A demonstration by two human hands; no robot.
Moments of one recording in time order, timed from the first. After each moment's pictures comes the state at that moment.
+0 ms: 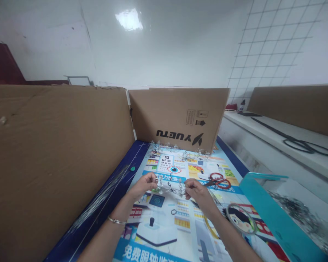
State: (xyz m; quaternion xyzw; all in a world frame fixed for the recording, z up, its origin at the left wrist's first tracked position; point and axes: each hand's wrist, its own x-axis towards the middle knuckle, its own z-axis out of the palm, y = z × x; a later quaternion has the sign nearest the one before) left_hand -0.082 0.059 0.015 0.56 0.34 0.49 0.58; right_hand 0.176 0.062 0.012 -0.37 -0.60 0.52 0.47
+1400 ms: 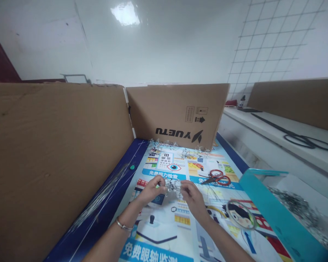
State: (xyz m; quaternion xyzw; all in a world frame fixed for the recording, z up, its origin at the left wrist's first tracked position) left_hand -0.049 0.049 0.008 0.62 0.37 0.48 0.50; right_hand 0.160 0.050 -0.019 -0.41 -0.68 0.34 0.50
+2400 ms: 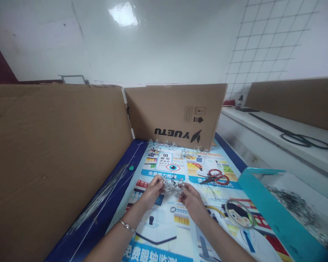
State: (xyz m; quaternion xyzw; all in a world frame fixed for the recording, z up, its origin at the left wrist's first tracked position) left_hand -0.031 0.050 -0.009 0.46 0.33 0.53 0.63; right_hand 0.146 0.049 -0.029 -0.34 -0.36 0.68 0.55
